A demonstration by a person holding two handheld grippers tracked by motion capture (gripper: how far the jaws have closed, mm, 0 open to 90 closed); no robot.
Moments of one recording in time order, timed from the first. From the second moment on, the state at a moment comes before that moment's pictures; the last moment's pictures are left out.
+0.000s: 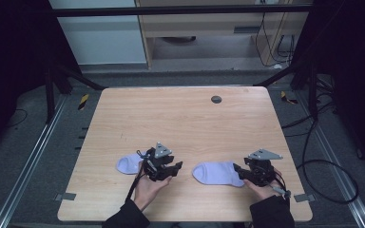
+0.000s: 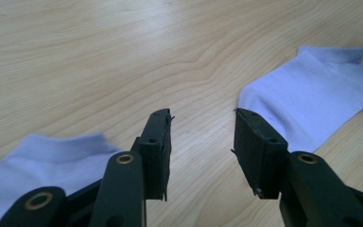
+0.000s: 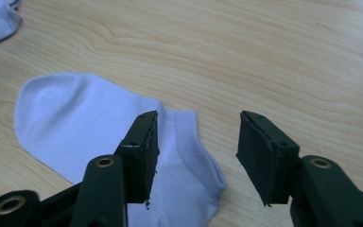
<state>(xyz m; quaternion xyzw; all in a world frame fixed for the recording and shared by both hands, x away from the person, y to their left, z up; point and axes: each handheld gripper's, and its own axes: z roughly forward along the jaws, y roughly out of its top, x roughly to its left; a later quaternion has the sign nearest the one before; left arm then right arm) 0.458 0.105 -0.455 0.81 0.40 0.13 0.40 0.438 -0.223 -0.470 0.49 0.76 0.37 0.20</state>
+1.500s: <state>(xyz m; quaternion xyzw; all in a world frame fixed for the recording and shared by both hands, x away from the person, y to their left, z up) 0.449 0.103 -0.451 0.84 0.37 0.10 0.39 0.422 -0.191 -0.453 0.45 0.79 0.39 0.15</state>
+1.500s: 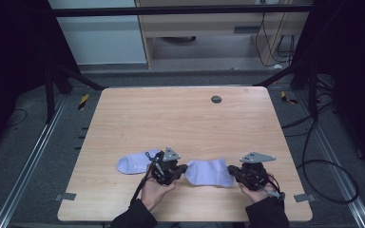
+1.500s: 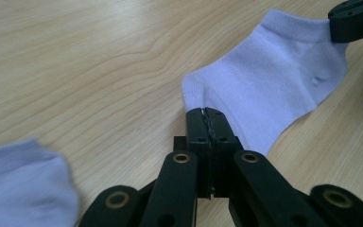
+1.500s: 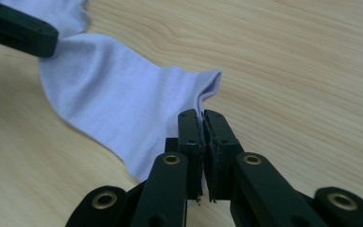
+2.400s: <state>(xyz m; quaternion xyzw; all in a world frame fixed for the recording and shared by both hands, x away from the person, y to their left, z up) 0.435 0.168 -0.481 0.84 0.41 0.08 0.35 0.419 -0.133 -0.476 0.42 0.82 0.36 0.10</state>
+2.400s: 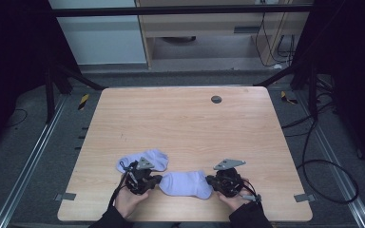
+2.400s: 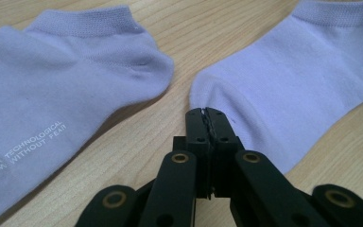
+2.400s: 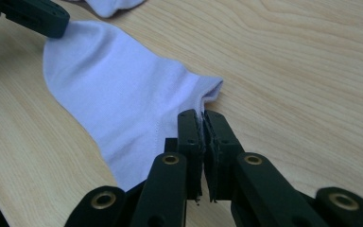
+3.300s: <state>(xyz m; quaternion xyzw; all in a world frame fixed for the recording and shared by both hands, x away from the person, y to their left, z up) 0.451 0.266 -0.452 0.75 0.50 0.20 0.38 0.442 -0.111 -0.449 0.42 0.78 0.43 0.16</state>
